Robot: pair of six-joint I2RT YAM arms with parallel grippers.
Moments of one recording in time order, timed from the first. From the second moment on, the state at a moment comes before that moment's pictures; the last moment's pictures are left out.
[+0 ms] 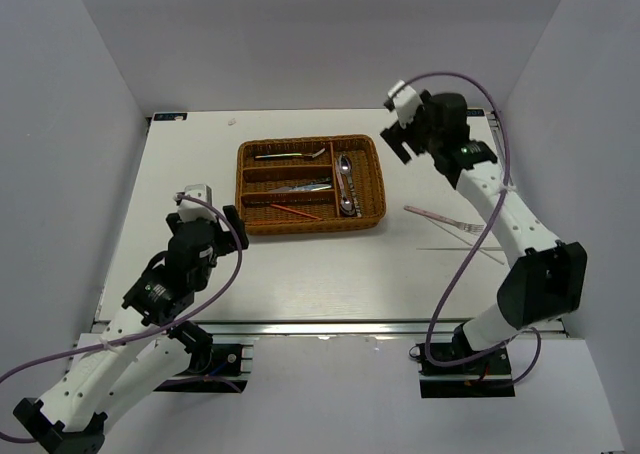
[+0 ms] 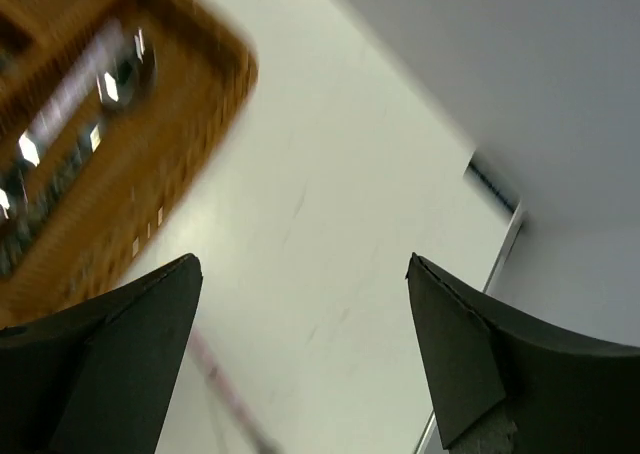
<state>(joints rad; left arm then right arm) -0.62 0.61 0.71 -0.51 -0.56 -0.39 0.36 1.57 1.48 -0.32 -0.10 -0.61</state>
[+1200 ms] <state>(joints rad) -0.70 0.59 0.70 -0.50 -0.54 -0.38 0.23 1.92 1.27 -0.47 -0.02 -0.59</state>
